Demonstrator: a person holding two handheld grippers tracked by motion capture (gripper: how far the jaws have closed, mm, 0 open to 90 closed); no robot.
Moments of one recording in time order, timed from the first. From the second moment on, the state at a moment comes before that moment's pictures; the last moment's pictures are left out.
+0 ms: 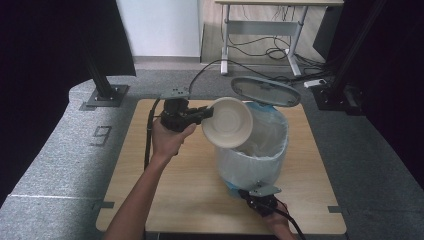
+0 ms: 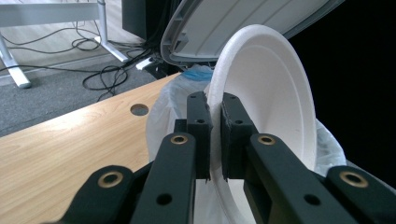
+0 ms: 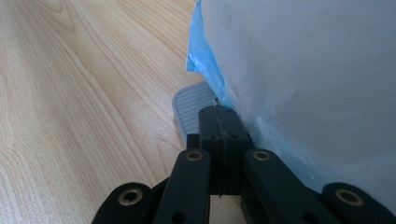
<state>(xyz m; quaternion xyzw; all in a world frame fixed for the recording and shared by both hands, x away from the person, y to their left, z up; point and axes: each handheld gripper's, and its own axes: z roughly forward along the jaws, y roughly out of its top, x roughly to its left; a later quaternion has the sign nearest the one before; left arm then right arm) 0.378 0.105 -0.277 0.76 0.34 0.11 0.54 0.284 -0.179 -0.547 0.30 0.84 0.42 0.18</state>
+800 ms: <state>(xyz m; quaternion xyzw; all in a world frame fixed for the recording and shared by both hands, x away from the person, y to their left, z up) 0.394 0.068 -0.280 0.77 0.33 0.10 0.53 0.284 -0.179 -0.547 0.29 0.84 0.42 0.19</state>
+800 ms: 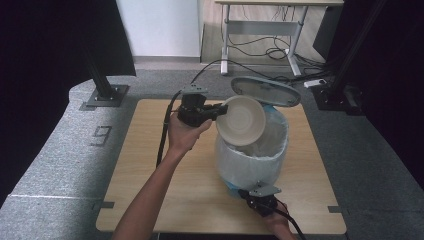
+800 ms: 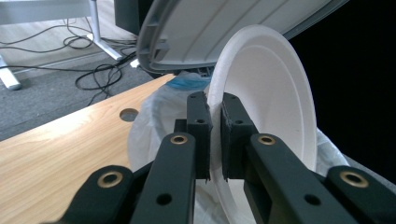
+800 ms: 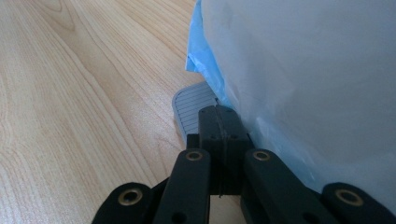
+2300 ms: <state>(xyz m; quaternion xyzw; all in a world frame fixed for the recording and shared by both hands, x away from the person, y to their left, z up) 0.384 0.053 -0.283 0.79 0.29 0.11 0.53 0.284 -0.179 -0.547 0.29 0.84 0.42 0.18</state>
